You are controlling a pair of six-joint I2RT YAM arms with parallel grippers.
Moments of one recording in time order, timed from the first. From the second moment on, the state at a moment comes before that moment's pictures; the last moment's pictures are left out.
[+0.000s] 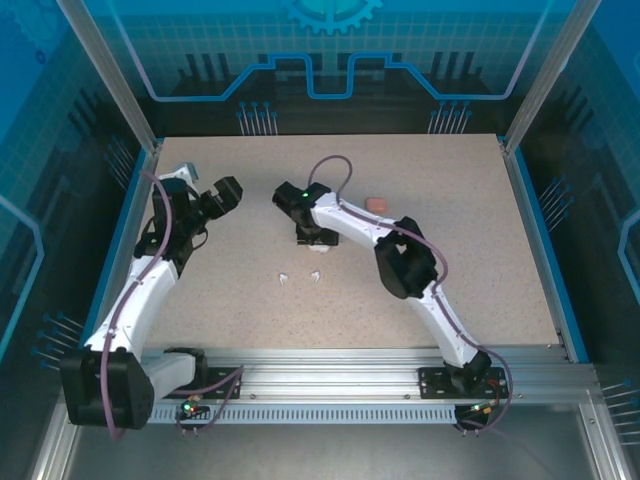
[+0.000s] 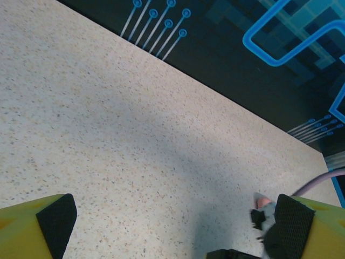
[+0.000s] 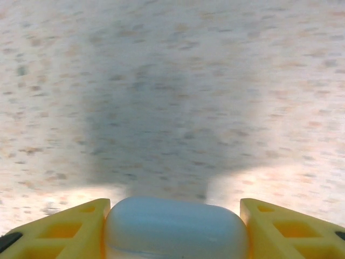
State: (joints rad) left arm 0.00 1.14 0.86 -0.16 0.16 -0.59; right arm 0.78 2.36 2.06 -1.15 0.29 0.89
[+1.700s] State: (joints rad) left arm -0.53 1.50 0.94 0.06 0.06 -0.77; right arm 0.47 1.86 1.17 -0.70 0.10 0.87
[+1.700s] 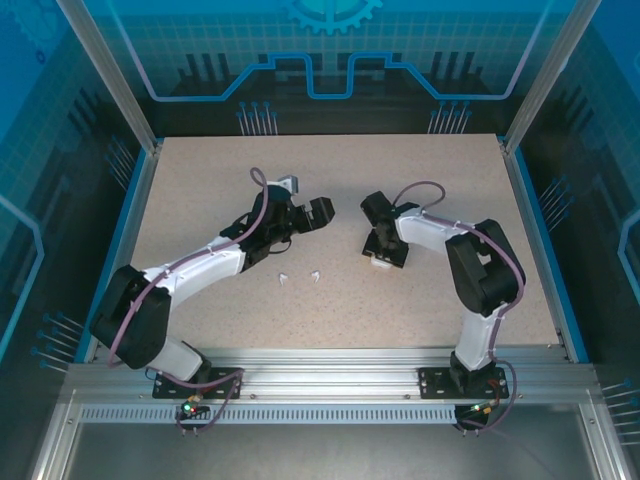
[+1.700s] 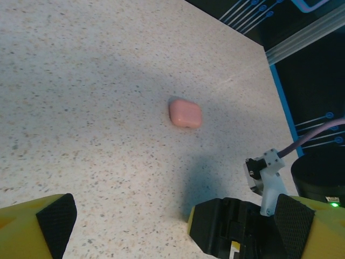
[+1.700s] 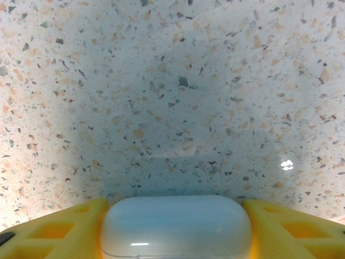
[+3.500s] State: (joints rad) left arm -0.71 2.00 0.87 0.92 0.11 -0.86; right arm 0.36 1.92 1.46 -0.75 -0.15 1.01
